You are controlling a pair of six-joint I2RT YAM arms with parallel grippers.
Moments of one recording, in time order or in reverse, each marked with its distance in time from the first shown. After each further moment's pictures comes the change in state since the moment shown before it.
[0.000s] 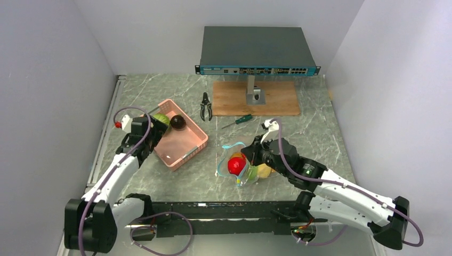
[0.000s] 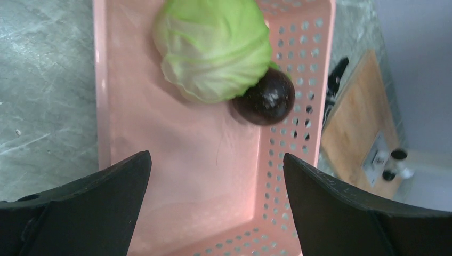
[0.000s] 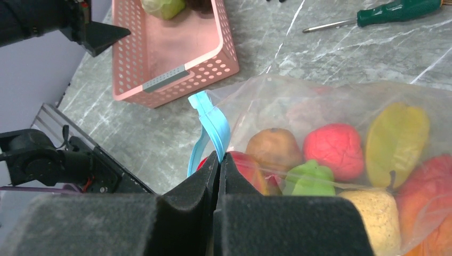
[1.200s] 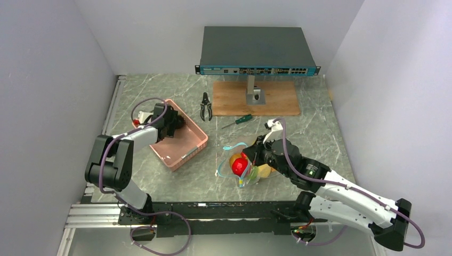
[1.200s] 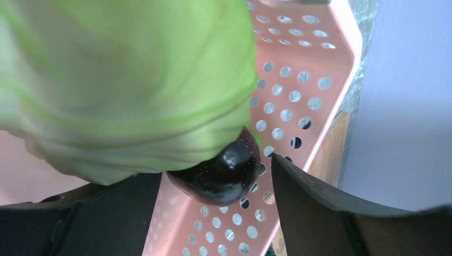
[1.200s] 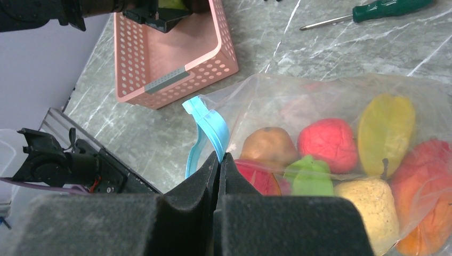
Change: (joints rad) left arm -0.067 0.599 0.239 0.222 -0.054 -0.494; right arm 0.000 -0.043 0.016 -0.053 0.011 0.034
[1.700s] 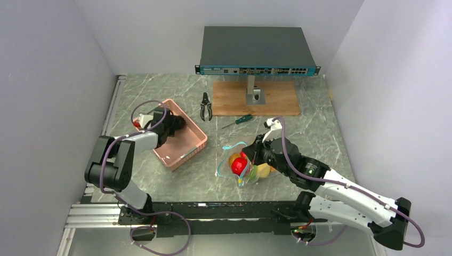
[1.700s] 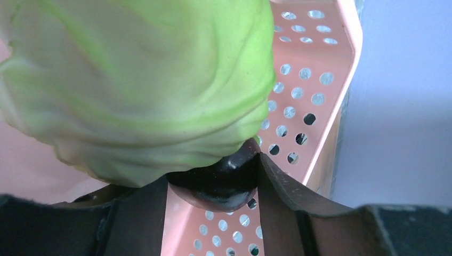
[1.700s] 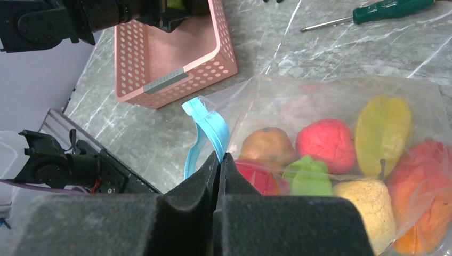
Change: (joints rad) left arm 0.000 0.000 -0.096 0.163 -0.008 0.001; right arm 0.000 0.016 0.020 -0.008 0.004 0.000
